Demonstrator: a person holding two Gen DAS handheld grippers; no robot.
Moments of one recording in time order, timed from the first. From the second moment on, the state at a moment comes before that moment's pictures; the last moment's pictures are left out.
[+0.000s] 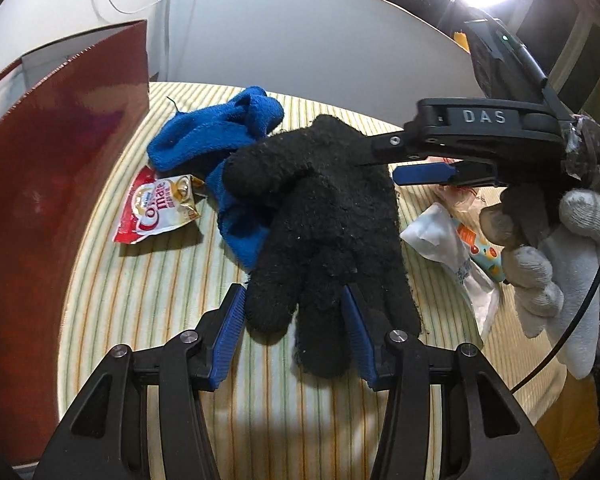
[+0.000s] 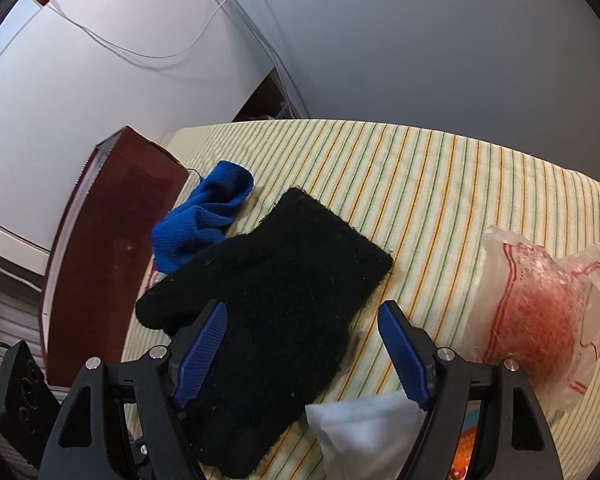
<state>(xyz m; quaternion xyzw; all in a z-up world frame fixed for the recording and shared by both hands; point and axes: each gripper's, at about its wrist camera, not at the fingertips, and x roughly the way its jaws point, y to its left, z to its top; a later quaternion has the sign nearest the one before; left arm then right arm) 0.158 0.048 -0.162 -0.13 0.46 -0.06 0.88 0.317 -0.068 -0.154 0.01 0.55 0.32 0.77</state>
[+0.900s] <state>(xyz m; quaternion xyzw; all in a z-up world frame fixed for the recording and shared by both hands) 0.151 0.038 -0.150 -0.12 0.44 -0.07 0.88 0.299 -0.068 -0.155 0.02 0.54 0.32 0.78</state>
